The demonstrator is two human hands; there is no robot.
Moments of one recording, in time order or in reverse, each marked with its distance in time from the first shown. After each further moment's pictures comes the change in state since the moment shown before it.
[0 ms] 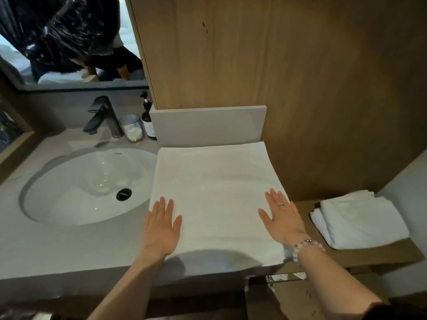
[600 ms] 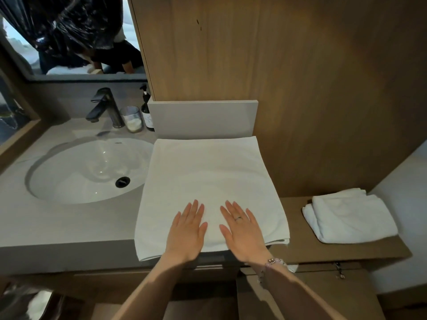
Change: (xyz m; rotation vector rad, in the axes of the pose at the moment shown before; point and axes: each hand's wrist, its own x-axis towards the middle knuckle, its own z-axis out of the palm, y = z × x) left_hand -0.066 0.075 0.028 -0.014 0.039 0.234; right_hand -0.068 -0.054 0.028 -0.007 0.045 -0.301
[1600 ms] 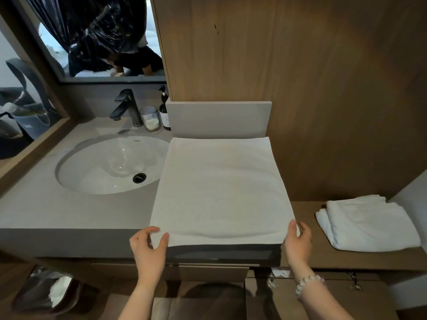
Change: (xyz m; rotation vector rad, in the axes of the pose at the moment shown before) left_hand -0.077 -0.050 -0.007 -0.923 0.568 -0.625; right_hand -0.036 0.060 0.009 1.171 0.465 0.925
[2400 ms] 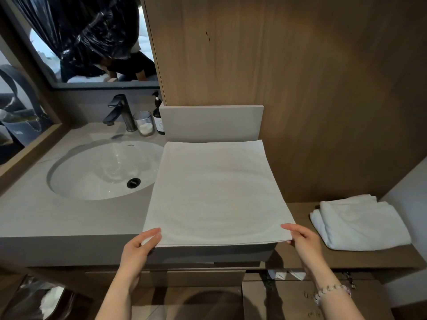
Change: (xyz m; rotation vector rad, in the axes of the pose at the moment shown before) left_hand 0.018 0.013 -0.027 -0.190 -0.376 -0.227; right_hand 0.006 -0.015 -0.043 0.018 -0.263 -0.078
